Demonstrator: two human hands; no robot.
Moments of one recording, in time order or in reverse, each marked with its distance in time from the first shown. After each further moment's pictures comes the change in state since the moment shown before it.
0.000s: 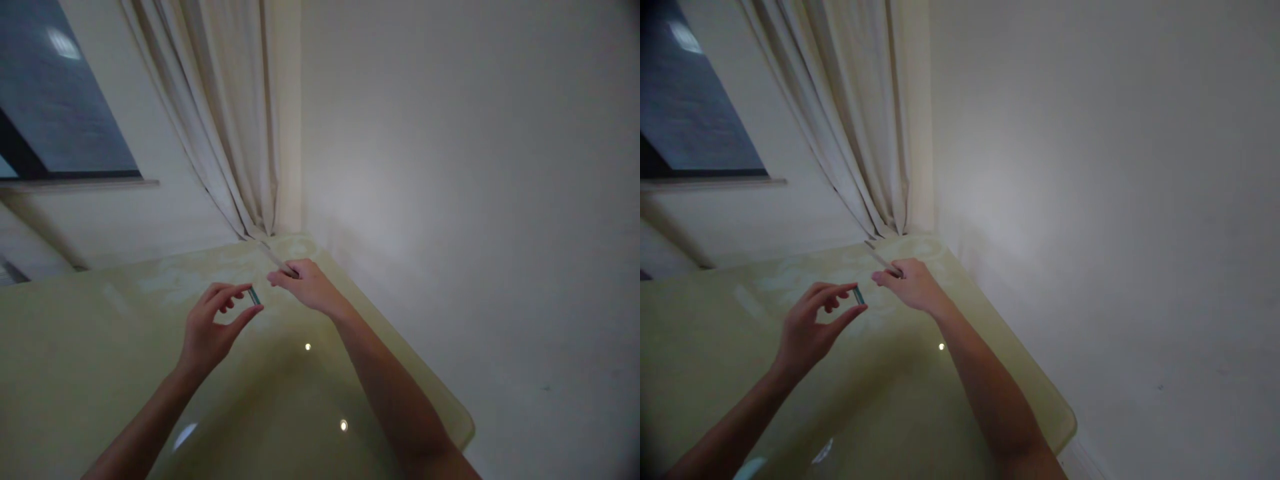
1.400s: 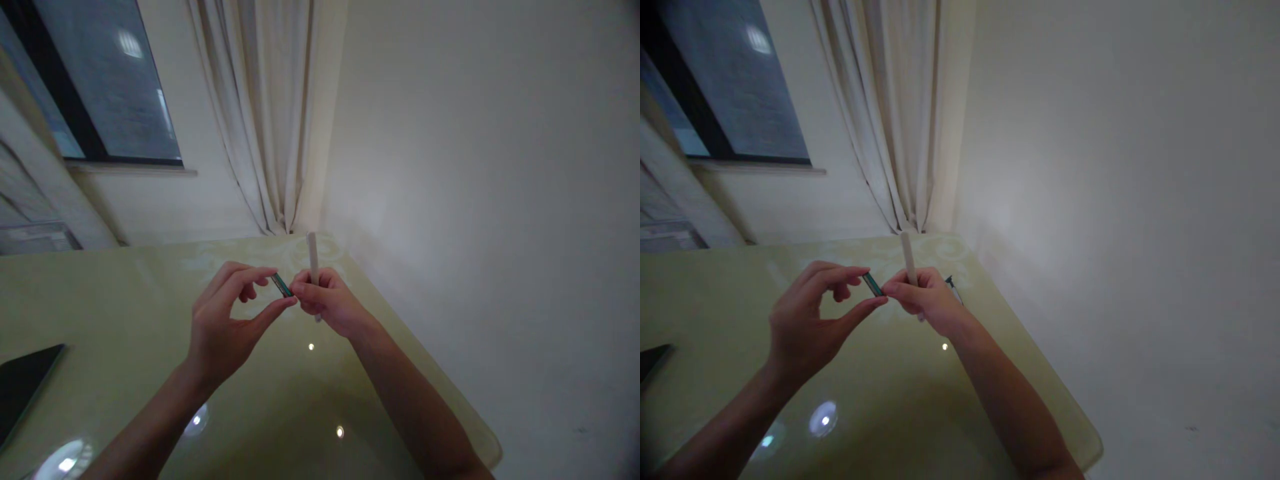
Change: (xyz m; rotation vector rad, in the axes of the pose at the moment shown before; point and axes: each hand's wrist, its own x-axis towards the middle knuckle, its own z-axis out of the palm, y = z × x) left_hand 0.016 0.070 -0.054 0.063 0.197 0.172; right_hand -0.025 -0.027 0.028 0.829 -0.293 0.044
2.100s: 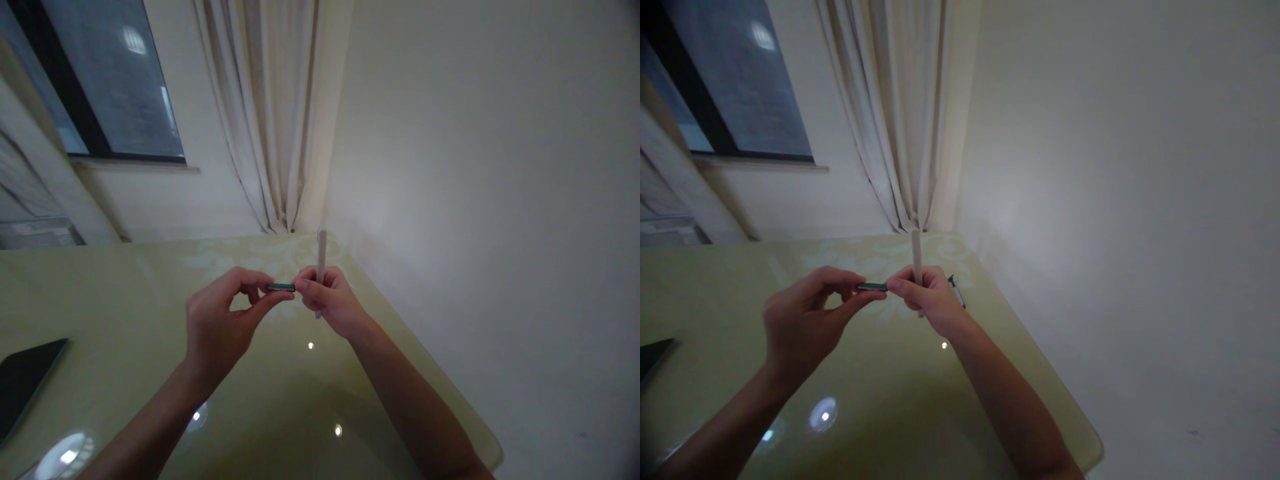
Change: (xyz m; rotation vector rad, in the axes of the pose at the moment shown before) left_hand -0.004 -0.004 0.001 -0.025 0.065 -0.123; right_hand 0.001 0.006 0.002 -0.020 0.079 -0.117
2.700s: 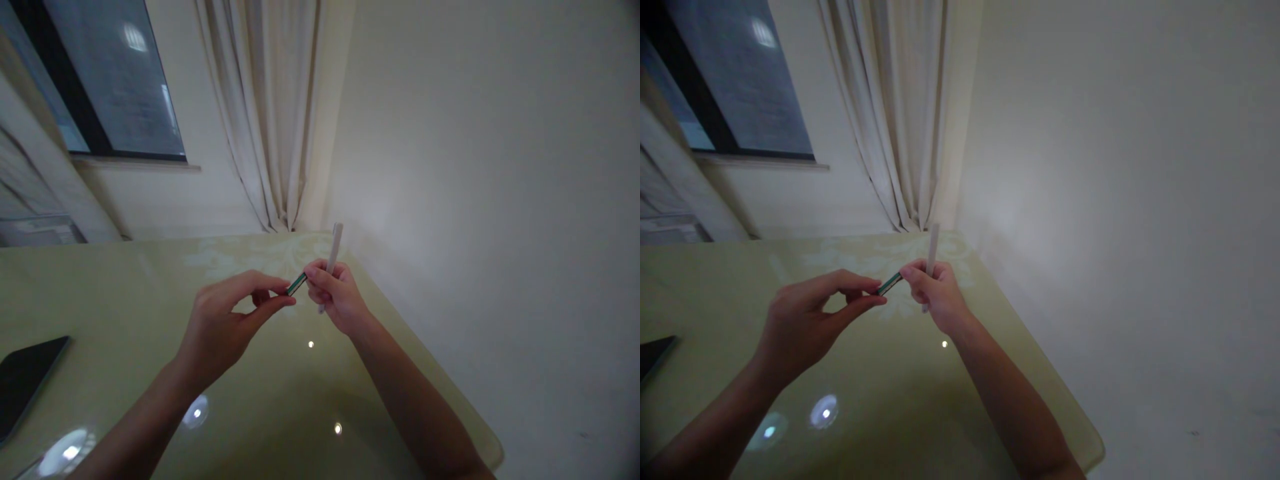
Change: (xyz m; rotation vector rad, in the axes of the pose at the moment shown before) left_hand 0.011 0.005 -0.014 -0.094 -0.256 0.031; right_hand 0.004 -0.007 0.004 0.088 0.157 -0.018
